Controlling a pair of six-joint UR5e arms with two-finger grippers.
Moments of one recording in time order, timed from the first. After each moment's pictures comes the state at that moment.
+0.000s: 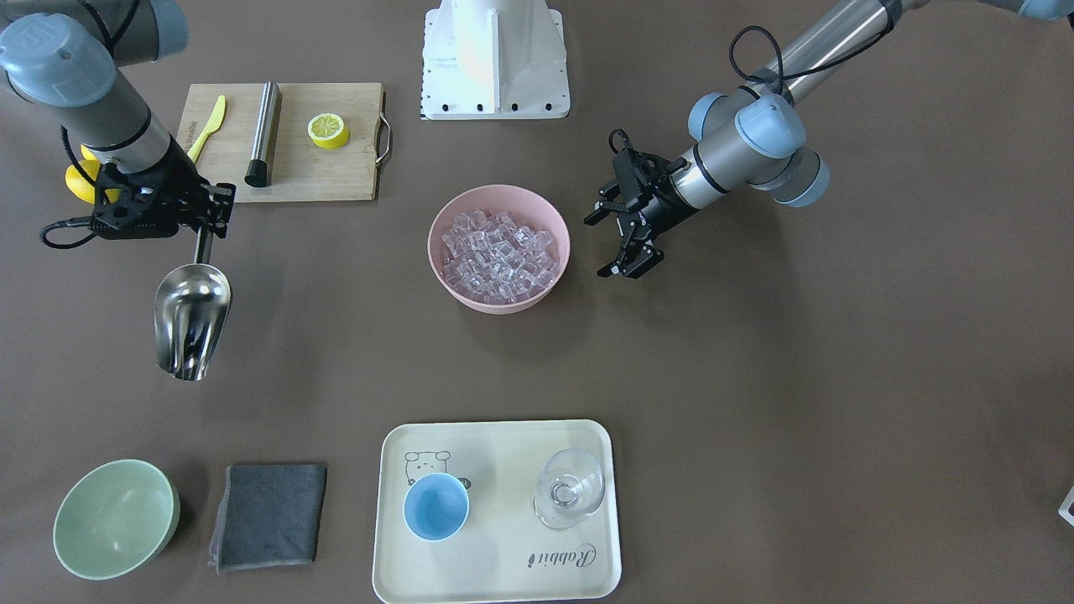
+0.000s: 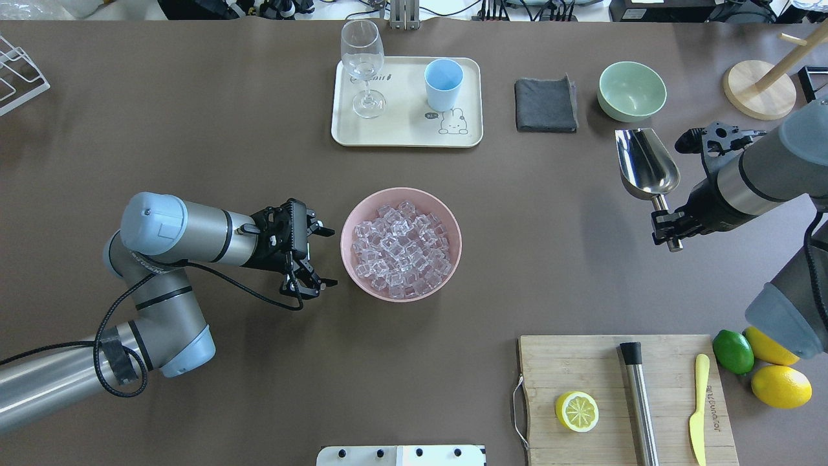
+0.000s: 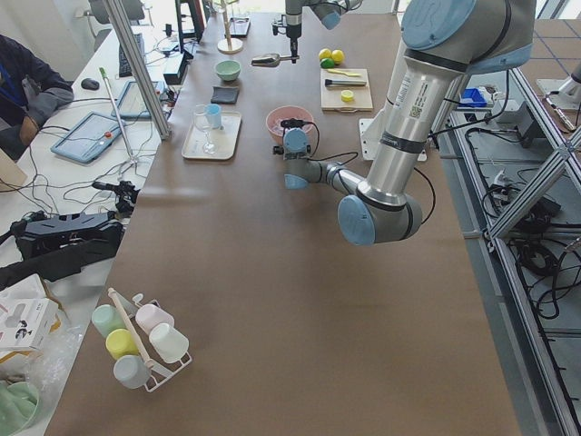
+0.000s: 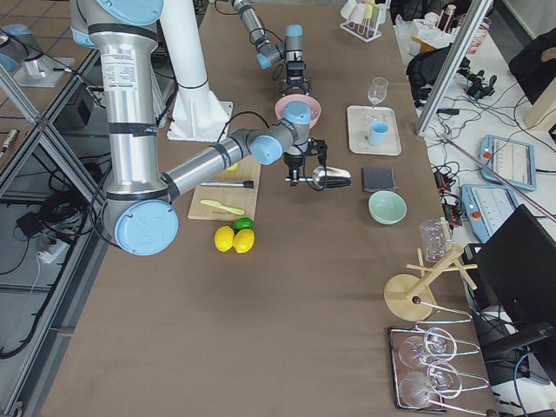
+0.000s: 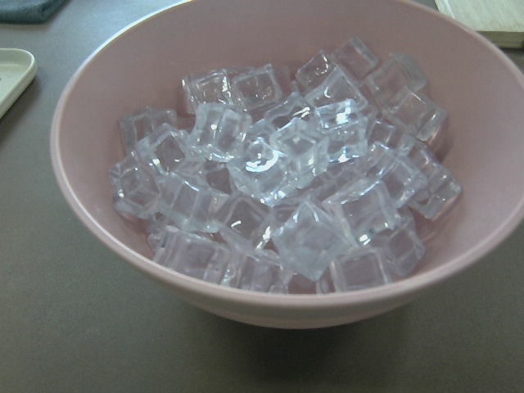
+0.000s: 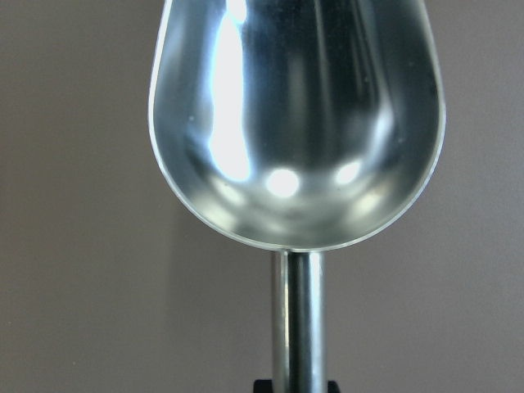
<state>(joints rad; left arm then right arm) -0.55 -2.01 -1.39 -2.77 -2.01 0.01 0.86 -1.52 1.97 -1.42 2.15 0.80</state>
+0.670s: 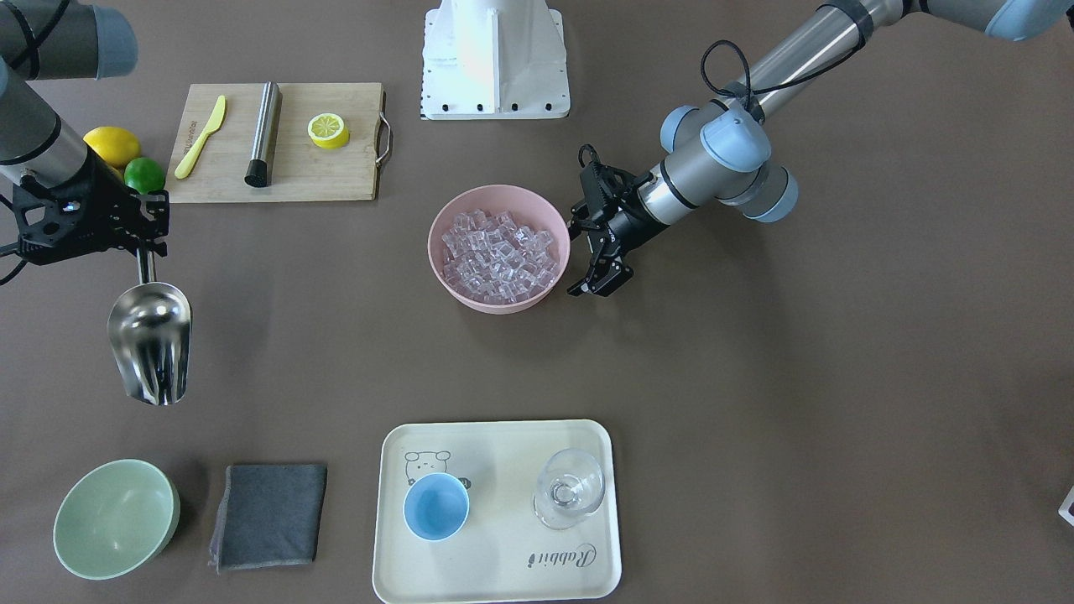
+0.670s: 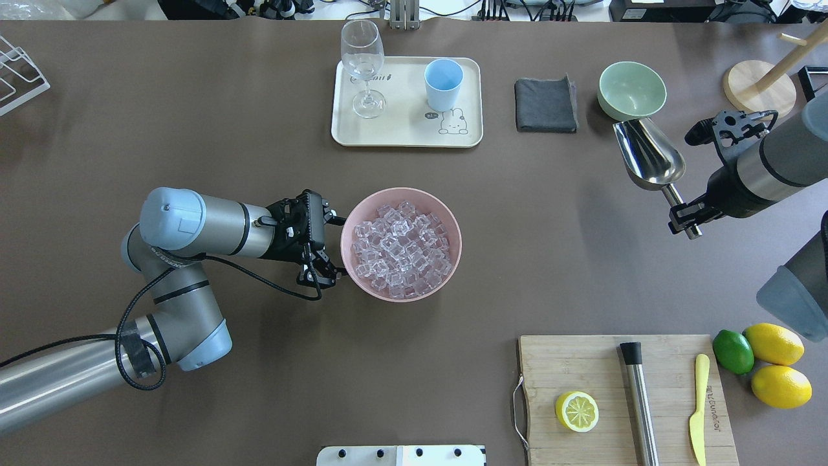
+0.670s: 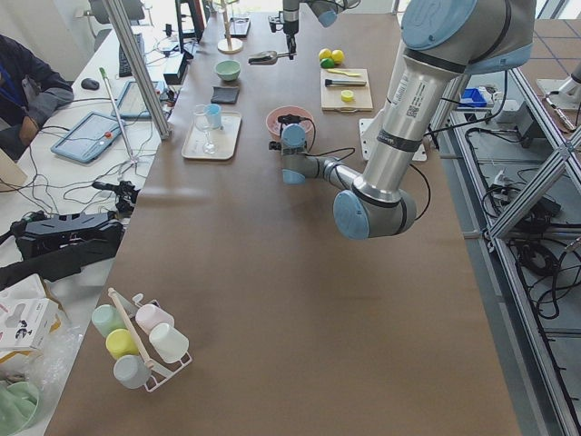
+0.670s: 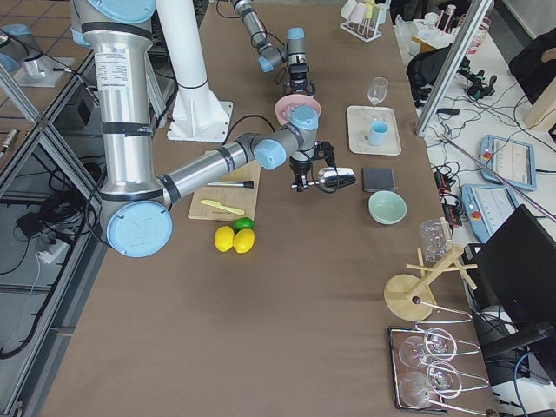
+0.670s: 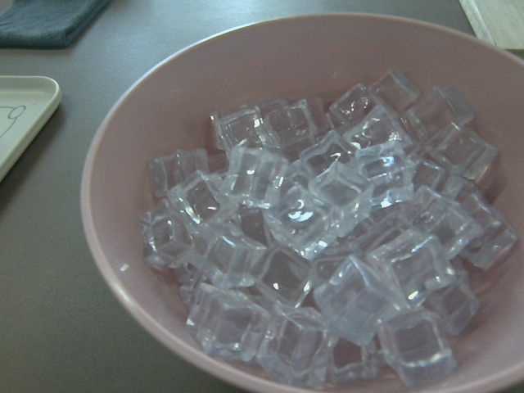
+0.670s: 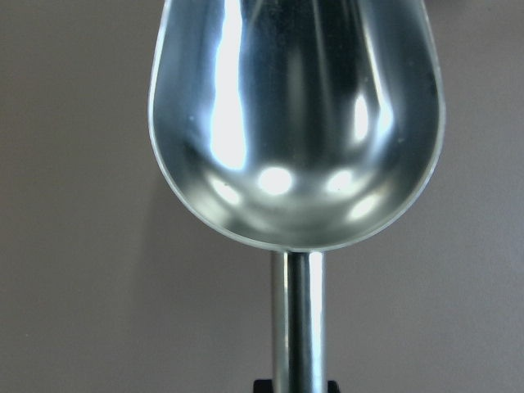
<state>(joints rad) -0.55 -2.06 -1.36 -2.77 -1.96 0.01 0.92 -1.52 1.95 -1.42 2.16 0.56</state>
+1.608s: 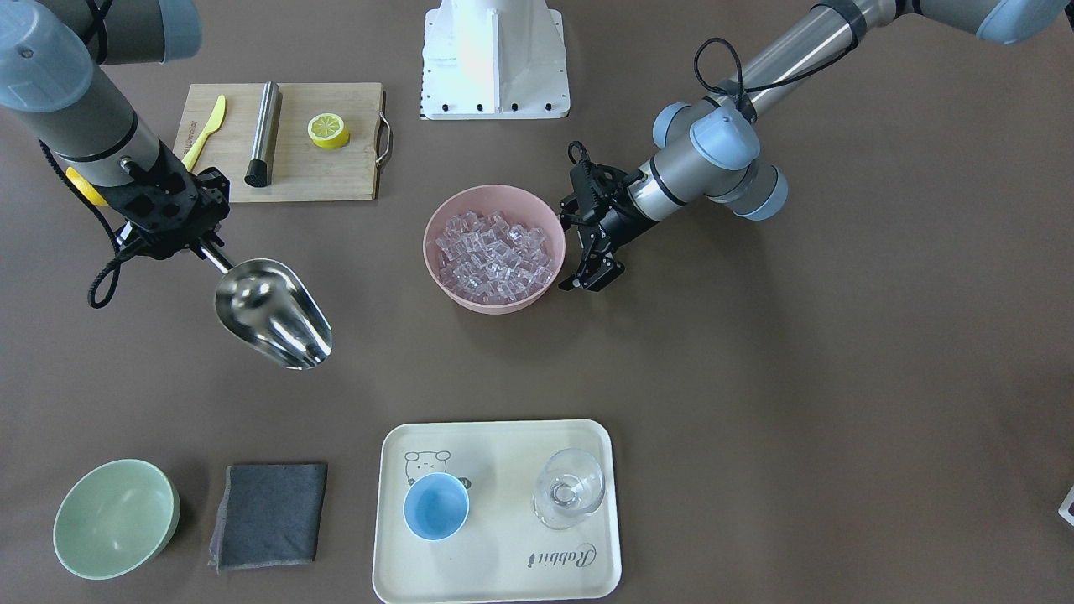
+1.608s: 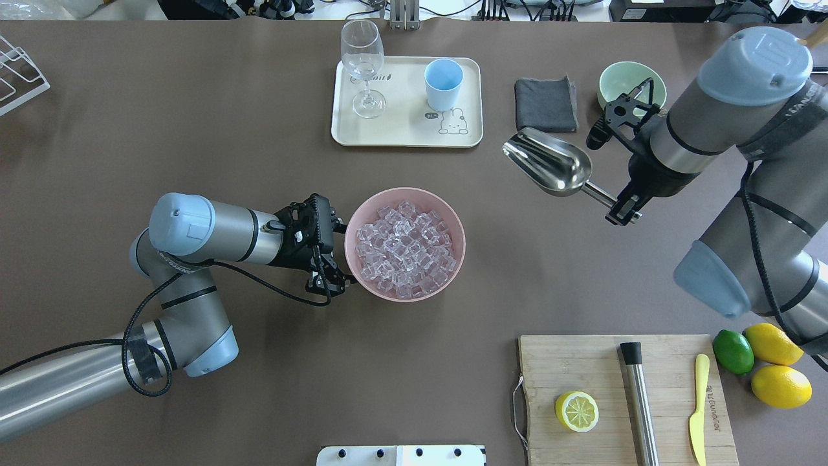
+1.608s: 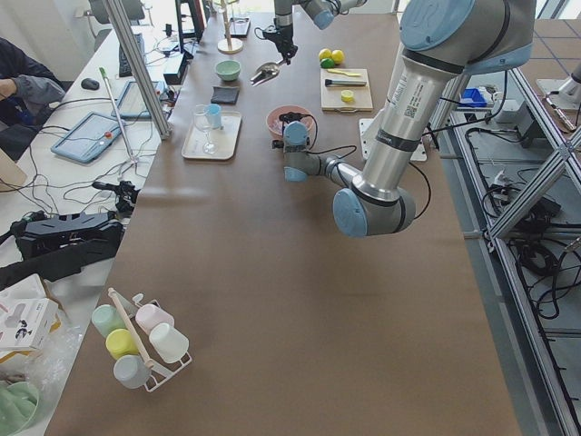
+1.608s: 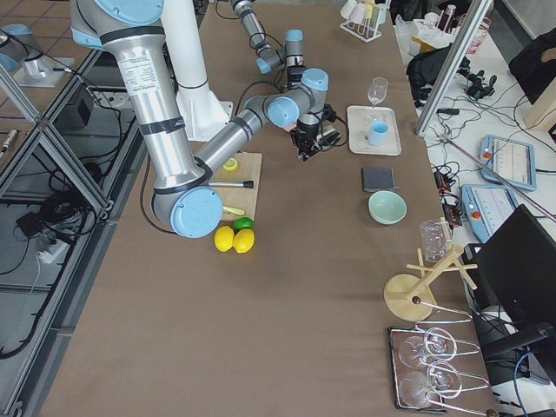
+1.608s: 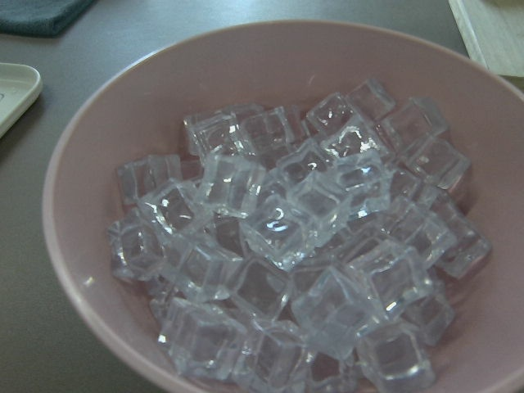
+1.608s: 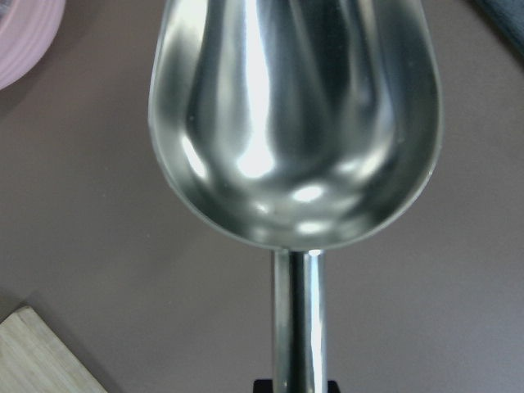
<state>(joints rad) -0.53 -2.07 -1.36 -2.77 -1.97 -0.06 0.85 -1.26 1.97 -1.73 2.15 0.04</state>
